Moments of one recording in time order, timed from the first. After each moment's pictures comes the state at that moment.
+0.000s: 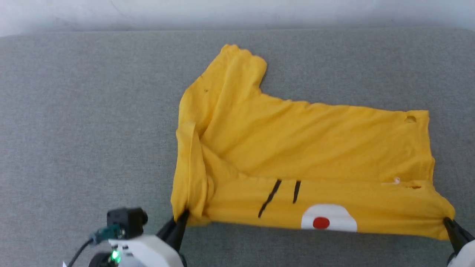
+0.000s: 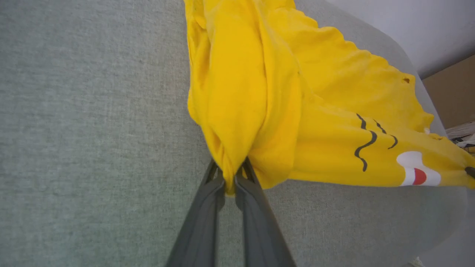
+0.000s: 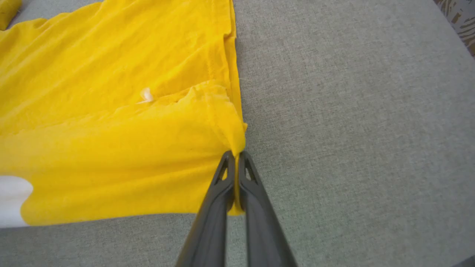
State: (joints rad) left arm 0.14 0.23 -0.24 -0.27 -0.51 0.14 0.37; right arm 0.20 -0.06 -0.39 -0.21 0.35 0.13 0.57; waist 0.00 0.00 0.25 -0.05
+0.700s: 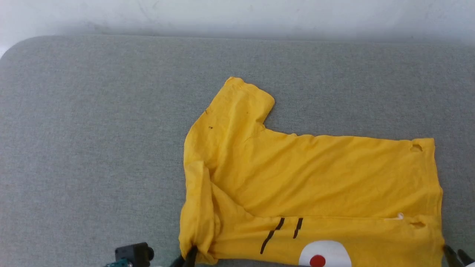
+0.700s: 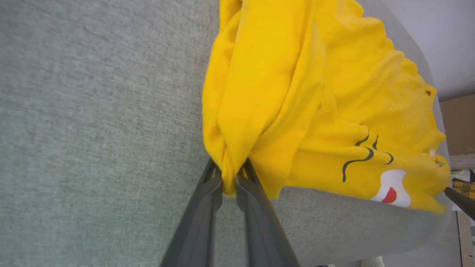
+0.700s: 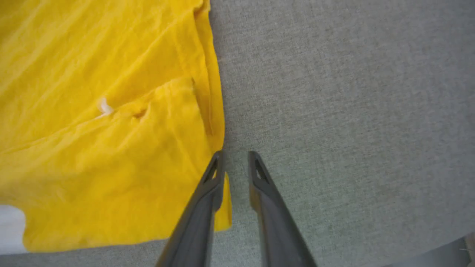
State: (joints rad) left arm 0.29 0.16 -0.26 -0.20 -0.59 0.17 0.31; right arm 0.27 -0.05 -0.41 -0.15 0.32 0.13 0.56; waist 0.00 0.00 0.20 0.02
